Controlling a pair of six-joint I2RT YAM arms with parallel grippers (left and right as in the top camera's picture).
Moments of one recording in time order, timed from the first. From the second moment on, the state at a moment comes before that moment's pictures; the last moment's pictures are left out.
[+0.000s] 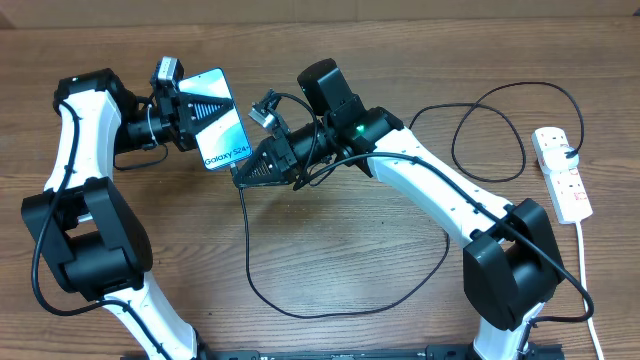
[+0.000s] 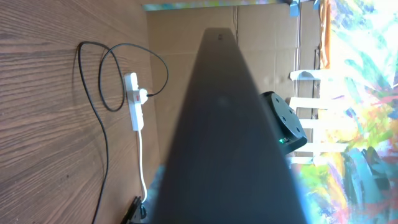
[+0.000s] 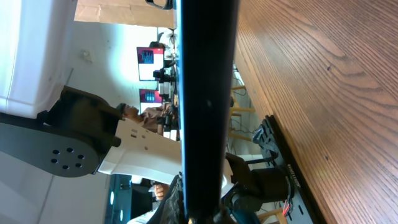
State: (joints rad) left arm 0.25 2.05 1.69 -1.68 1.56 0.53; right arm 0.64 1.94 1.58 -0.38 -1.27 0.72
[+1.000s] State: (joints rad) left arm 0.25 2.05 1.69 -1.68 1.56 0.53; right arm 0.65 1.94 1.58 -0.35 -1.25 0.72
